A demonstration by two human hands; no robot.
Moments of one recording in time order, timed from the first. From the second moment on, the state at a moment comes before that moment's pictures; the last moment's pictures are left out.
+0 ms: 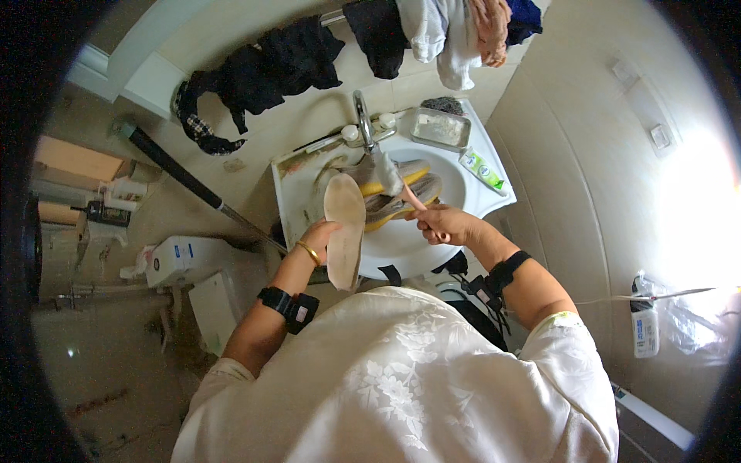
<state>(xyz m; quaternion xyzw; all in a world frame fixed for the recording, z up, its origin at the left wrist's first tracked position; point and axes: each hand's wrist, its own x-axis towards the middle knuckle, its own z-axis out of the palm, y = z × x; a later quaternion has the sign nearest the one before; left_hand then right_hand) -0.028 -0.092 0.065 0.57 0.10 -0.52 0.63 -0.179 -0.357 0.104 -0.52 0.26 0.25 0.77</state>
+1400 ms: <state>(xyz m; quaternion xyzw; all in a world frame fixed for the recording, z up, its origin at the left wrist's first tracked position) -0.073 -0.016 0.078 0.52 0.27 -0.37 0.72 0.078 -0.444 0.039 -0.98 0.05 -0.02 0.17</state>
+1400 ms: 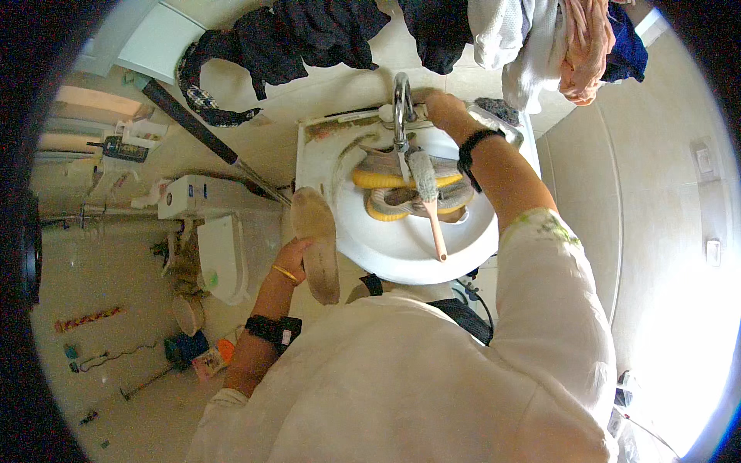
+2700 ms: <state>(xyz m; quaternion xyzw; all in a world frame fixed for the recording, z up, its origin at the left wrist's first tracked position) -0.050 0.024 0.024 0.49 0.26 -0.39 0.73 -0.118 -0.405 0.045 -0.93 0.20 0.11 0.30</state>
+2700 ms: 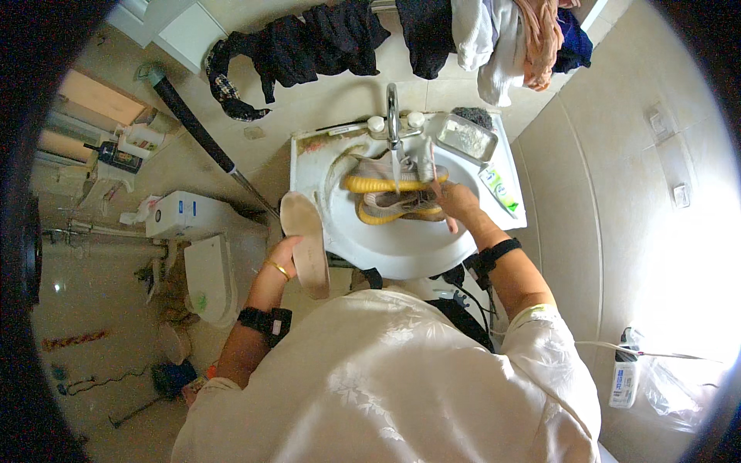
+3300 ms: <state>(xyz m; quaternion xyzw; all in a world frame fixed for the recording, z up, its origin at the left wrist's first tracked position) -0.092 0.073 0.064 0.47 0.31 -0.30 0.77 0.100 -0.444 0.023 -0.99 -0.01 0.09 0.14</state>
